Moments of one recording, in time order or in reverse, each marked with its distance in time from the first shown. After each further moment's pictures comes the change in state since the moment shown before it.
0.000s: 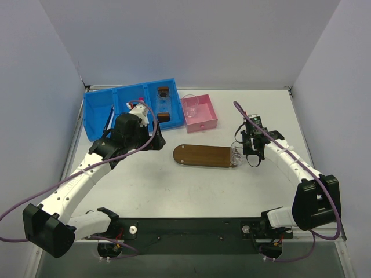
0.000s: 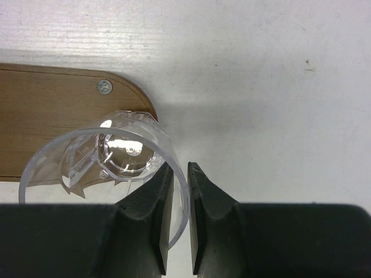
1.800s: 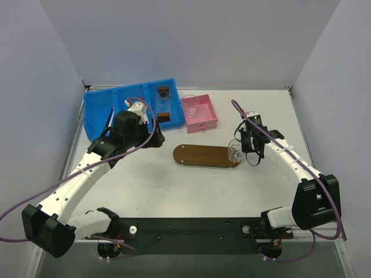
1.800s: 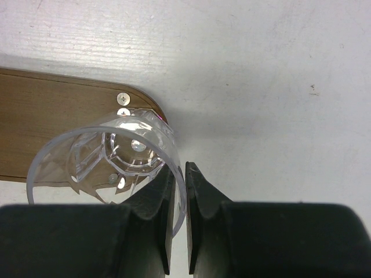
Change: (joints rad) left arm 0.000 0.002 0.032 -0.005 -0.028 0.000; right arm 0.005 0.005 0.013 0.043 -0.035 -0.047
